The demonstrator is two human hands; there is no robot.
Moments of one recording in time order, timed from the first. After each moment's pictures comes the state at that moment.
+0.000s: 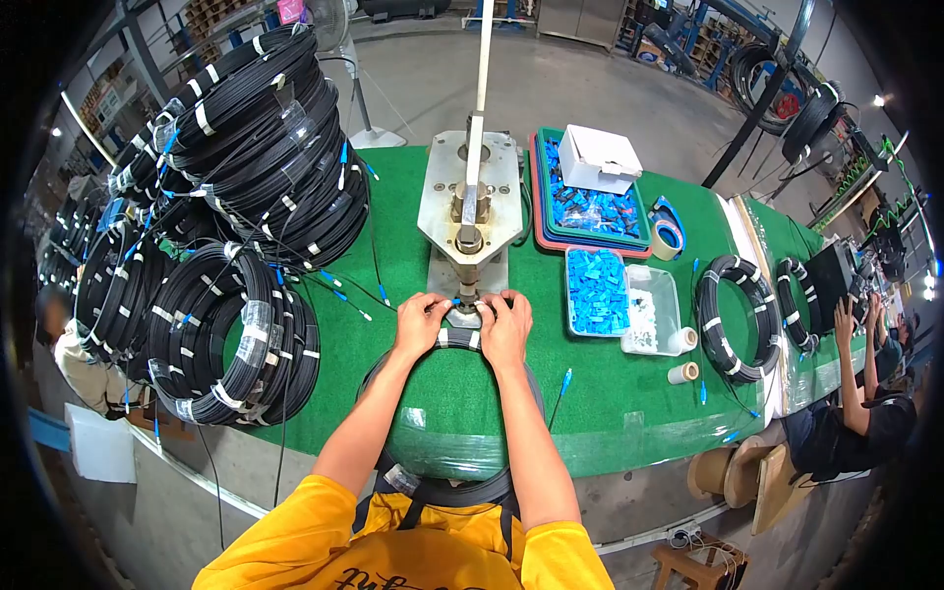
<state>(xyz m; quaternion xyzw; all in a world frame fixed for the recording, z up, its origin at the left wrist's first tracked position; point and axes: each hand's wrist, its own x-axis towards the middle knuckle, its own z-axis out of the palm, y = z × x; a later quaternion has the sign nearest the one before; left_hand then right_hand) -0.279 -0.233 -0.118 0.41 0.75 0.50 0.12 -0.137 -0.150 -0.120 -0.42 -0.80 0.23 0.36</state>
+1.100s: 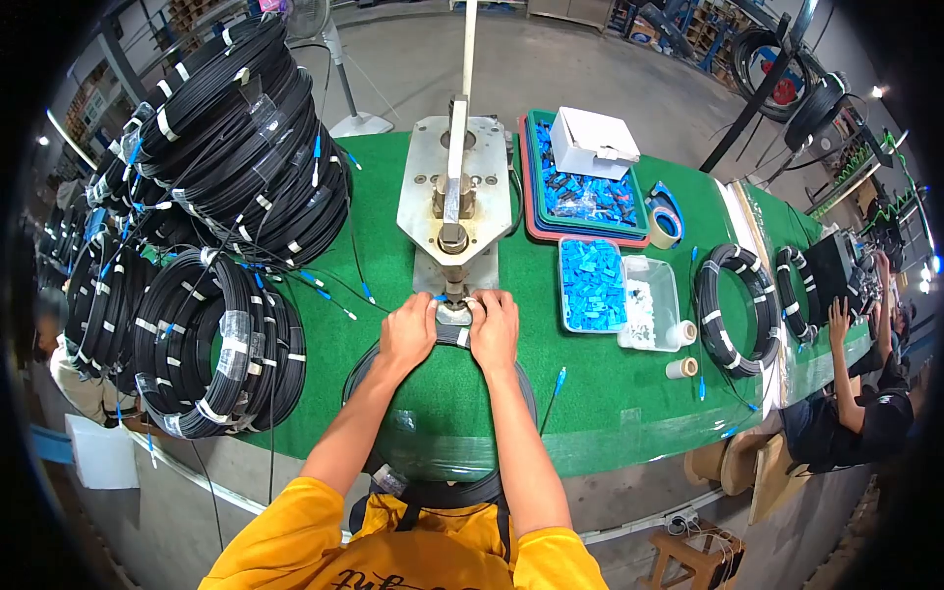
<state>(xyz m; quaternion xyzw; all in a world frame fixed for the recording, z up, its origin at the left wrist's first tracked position) -0.266 -0.240 -0.102 0.50 0.81 0.30 0.04 -0.138 -0.151 -0.116 -0.41 -0.78 0.29 0.37</state>
